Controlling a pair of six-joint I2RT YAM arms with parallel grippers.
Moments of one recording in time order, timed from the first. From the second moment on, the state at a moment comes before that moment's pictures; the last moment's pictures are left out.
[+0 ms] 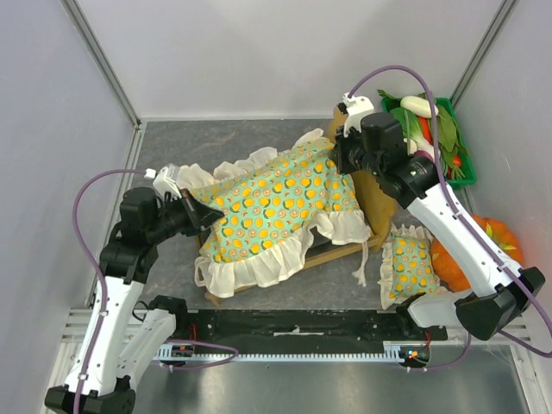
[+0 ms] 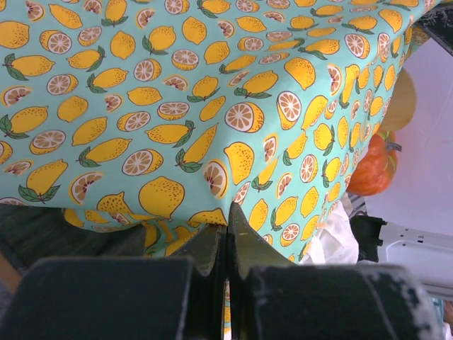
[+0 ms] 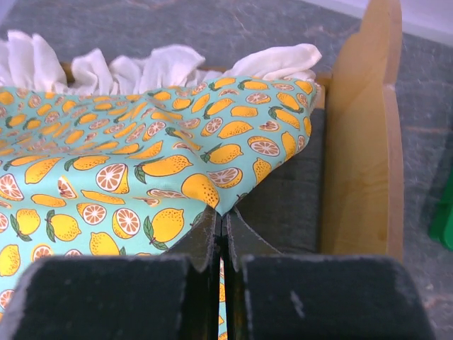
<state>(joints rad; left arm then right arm) -0.16 0.69 0.89 -0.66 0.47 -0.58 0.55 1.33 1.48 -0.58 0.05 0.15</state>
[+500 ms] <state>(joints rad) -0.16 0.63 0.68 -0.70 0.47 -0.63 0.50 1.35 1.30 -0.71 0.09 0.09</state>
